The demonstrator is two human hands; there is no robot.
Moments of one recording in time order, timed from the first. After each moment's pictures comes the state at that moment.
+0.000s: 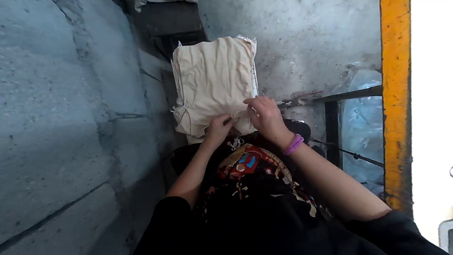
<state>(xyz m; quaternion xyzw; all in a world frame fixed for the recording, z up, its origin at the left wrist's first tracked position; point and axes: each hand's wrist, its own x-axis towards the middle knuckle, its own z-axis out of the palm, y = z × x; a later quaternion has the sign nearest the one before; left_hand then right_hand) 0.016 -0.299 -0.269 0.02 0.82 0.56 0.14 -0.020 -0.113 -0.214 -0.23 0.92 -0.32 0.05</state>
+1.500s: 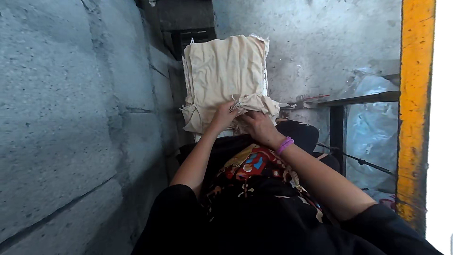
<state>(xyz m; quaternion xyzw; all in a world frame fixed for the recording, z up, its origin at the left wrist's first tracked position) -0.031 -0.314 -0.287 -0.01 0.80 0.56 0.22 -0.004 -0.125 -0.276 -0.22 0.92 -0.21 0.24</state>
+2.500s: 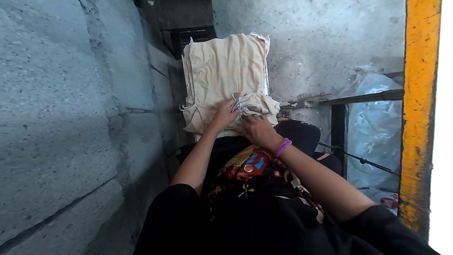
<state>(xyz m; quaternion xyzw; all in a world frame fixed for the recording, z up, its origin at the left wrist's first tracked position) -0.037 -0.313 -0.293 -0.03 0.77 0.57 0.27 -0.005 -0.135 -0.267 -0.26 0.90 -0.13 0.33</state>
